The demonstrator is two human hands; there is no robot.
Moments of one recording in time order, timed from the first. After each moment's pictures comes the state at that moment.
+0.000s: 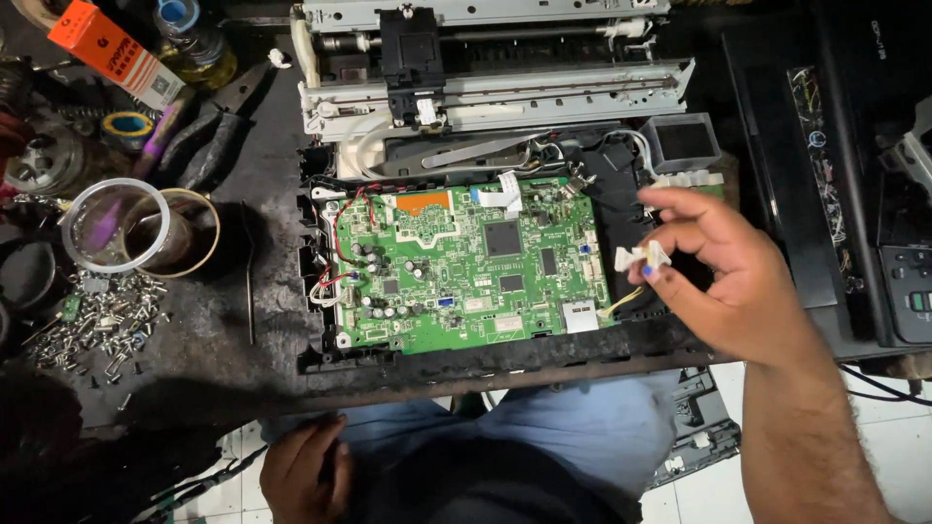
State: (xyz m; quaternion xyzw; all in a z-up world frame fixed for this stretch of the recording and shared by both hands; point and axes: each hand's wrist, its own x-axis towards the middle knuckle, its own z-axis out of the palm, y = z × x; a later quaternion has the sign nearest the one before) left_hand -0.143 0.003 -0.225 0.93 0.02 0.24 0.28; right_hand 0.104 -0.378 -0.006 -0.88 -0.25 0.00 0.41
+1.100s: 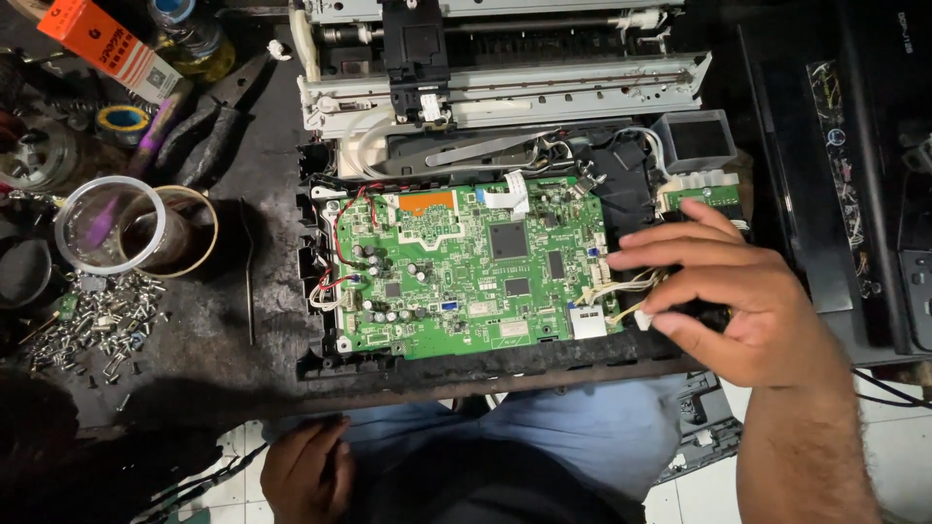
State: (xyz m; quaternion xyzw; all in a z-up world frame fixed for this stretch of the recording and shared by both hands) left_hand -0.143 0.003 -0.225 0.93 0.03 0.24 0.26; right_hand 0.104 -0.380 -0.002 -0.83 -0.40 0.00 0.40
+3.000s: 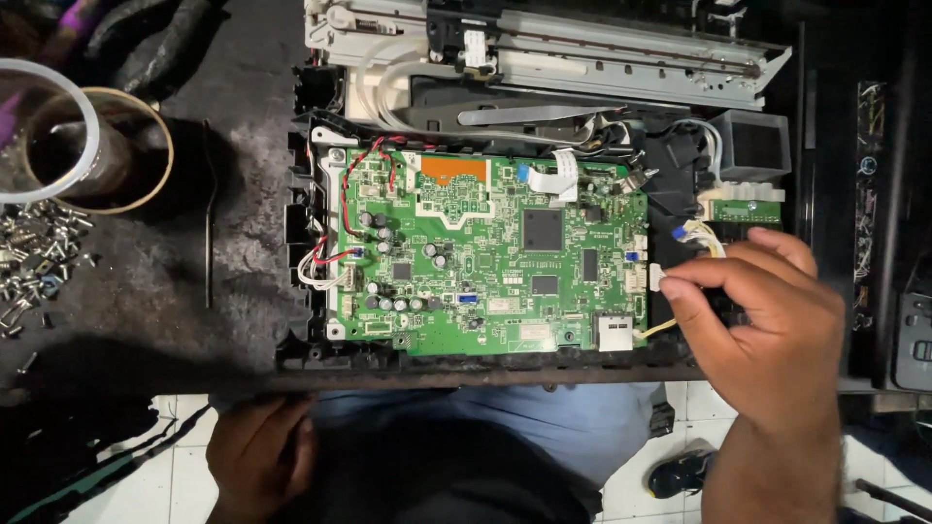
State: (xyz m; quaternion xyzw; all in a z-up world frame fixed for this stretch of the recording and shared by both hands) left_hand -0.141 0.011 -0.231 0.93 -0.01 0.23 0.28; right_hand 0.093 -0.360 -0.018 -0.92 -0.31 -0.11 0.21
